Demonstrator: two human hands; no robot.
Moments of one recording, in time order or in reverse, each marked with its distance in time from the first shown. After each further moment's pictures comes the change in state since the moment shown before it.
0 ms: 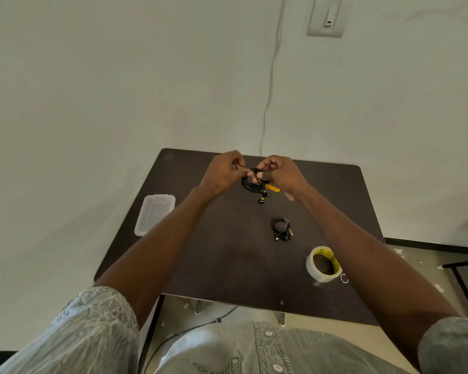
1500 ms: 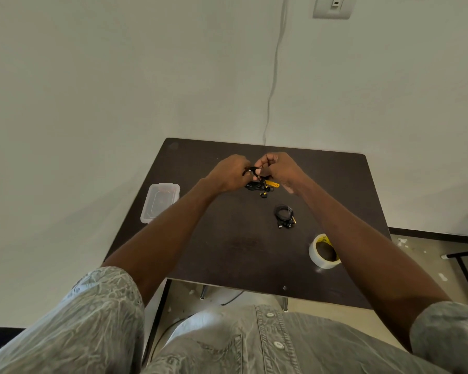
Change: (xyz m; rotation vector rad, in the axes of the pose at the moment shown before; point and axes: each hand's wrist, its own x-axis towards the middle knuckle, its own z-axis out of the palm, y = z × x) left_hand -0.011 0.001 0.011 0.561 -0.315 0.128; right_hand -0.003 0.010 0.014 -0.007 -0.099 0.074
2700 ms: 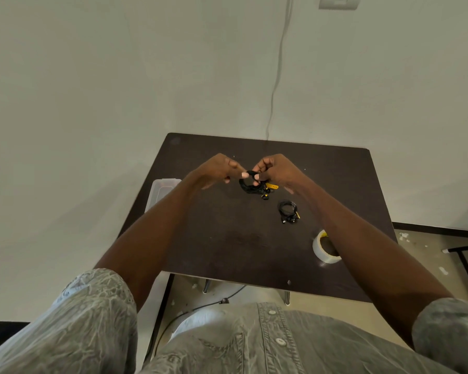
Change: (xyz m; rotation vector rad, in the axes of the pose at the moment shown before) left_hand -0.023 -0.039 -0.009 -0.876 -0.213 -0.305; right_hand -0.006 0.003 0.014 -0.120 -0.086 0.027
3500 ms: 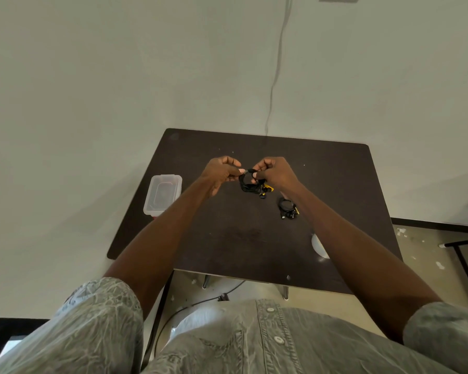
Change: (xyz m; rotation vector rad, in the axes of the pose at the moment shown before) left_hand 0.001 -0.014 0.028 -0.431 0.261 -0.121; right_hand -0.002 0.019 0.019 0.054 0.195 -0.007
